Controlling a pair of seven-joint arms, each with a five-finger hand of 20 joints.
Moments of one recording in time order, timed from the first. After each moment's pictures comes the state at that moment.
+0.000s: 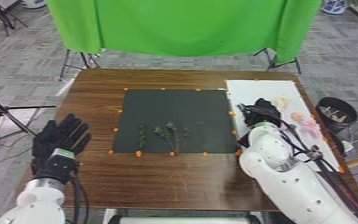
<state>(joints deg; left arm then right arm) 124.9 -46.9 -88.4 -124.9 -2.1 27.0 29.6 -76.3 -59.0 55.1 -94.8 -128.5 9.3 54.5</state>
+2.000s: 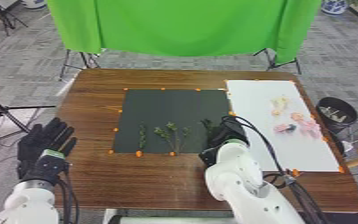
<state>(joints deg) 127.1 -43.7 -90.3 -125.7 -7.7 32.3 35.4 -85.9 -72.5 55.4 -108.2 -123.2 14.0 63.8</state>
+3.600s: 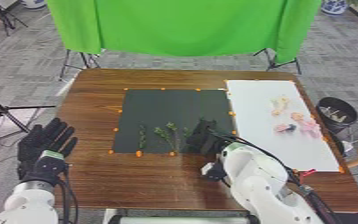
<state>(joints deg) 127.5 -43.2 -90.2 -125.1 -7.6 30.3 35.6 -92.2 -67.6 62.8 -115.0 -118.6 -17.5 32.5</state>
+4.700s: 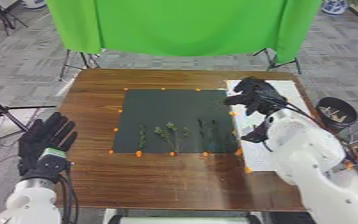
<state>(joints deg) 125.9 -42.0 -88.4 -124.7 -3.8 29.1 37.6 -87.6 -54.3 74.3 -120.5 -120.8 -14.3 33.4</state>
